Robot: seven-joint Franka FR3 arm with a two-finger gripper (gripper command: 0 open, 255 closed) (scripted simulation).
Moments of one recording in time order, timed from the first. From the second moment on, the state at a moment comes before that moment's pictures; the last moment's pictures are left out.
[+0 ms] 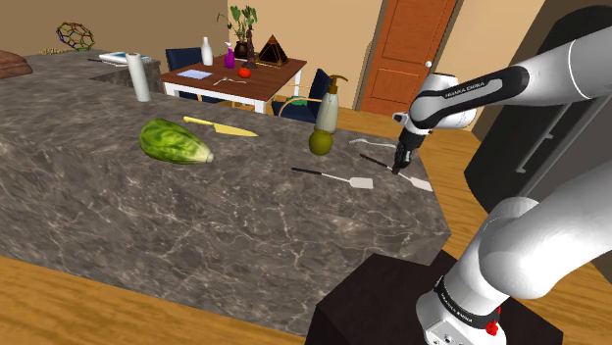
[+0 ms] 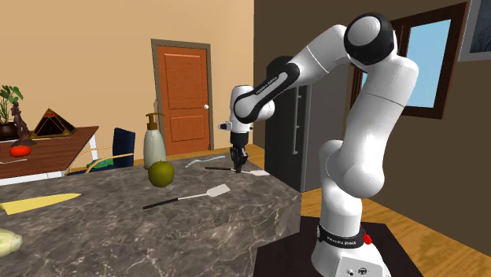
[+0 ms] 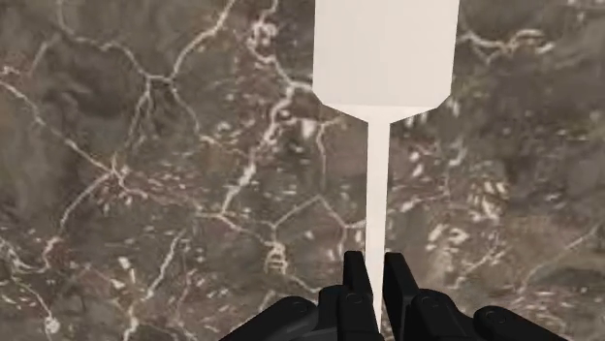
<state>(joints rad) 0.11 -0.37 -0.70 -2.56 -0.23 2.29 -1.04</state>
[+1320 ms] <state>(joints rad) 0.13 -0.45 -0.59 -2.41 -0.21 2.05 -0.96</state>
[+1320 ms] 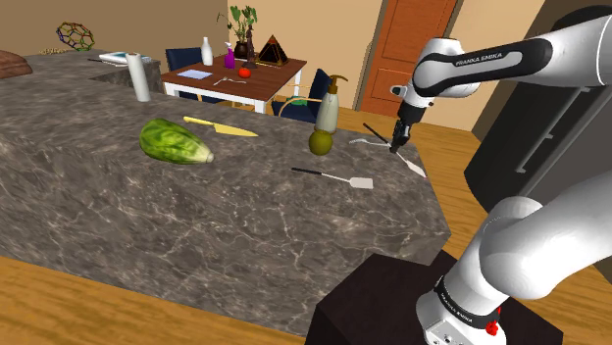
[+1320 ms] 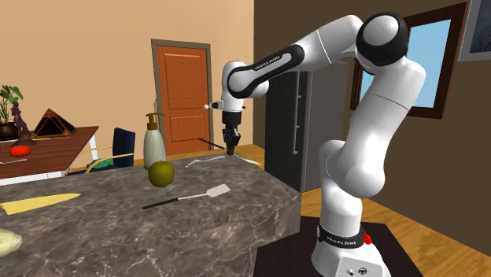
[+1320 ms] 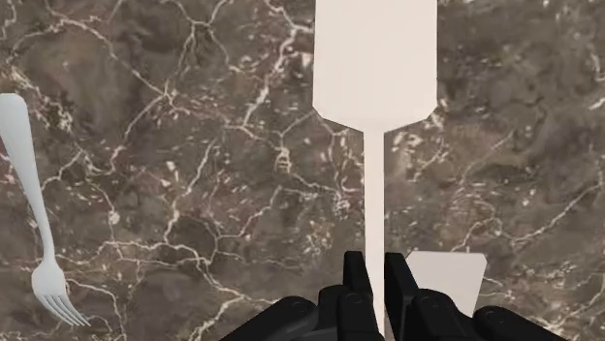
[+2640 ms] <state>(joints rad) 0.36 0.05 -0.42 -1.96 0.07 2.06 -0.73</state>
